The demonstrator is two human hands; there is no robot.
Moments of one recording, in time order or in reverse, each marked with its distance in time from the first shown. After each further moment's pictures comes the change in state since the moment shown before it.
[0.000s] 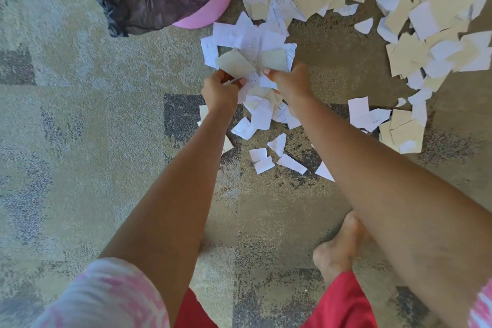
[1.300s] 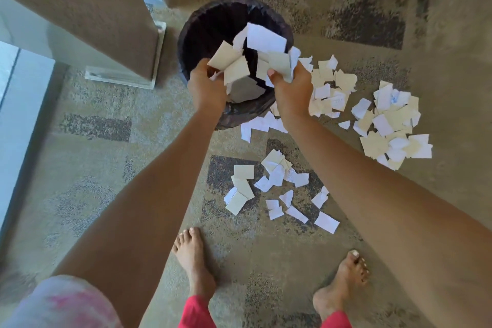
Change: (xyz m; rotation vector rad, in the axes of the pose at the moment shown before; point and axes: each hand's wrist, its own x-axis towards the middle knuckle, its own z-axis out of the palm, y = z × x) left_hand -0.037 0.202 -0.197 -0.181 0.207 0.364; right_hand -0.147 -0.226 0.022 0.045 0.145 -0.560
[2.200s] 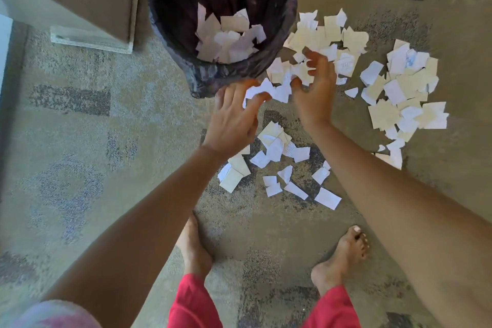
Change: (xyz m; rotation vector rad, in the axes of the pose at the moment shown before) left_hand -0.095 -0.097 0.031 0.786 -0.223 0.973; right_hand 0.001 0.126 -0.039 -0.347 0.059 -0.228
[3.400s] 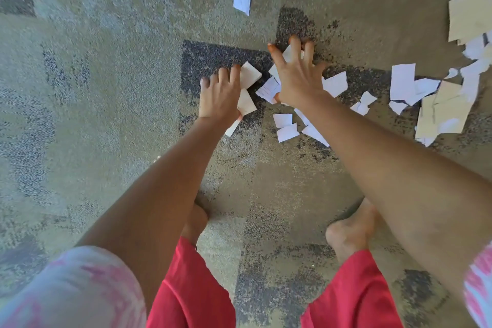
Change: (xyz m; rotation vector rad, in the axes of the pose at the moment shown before) left_hand -0.142 -0.027 0.175 0.170 -0.725 -0.374; right_hand -0.103 0.161 0.115 -0.991 -0.812 -0.137
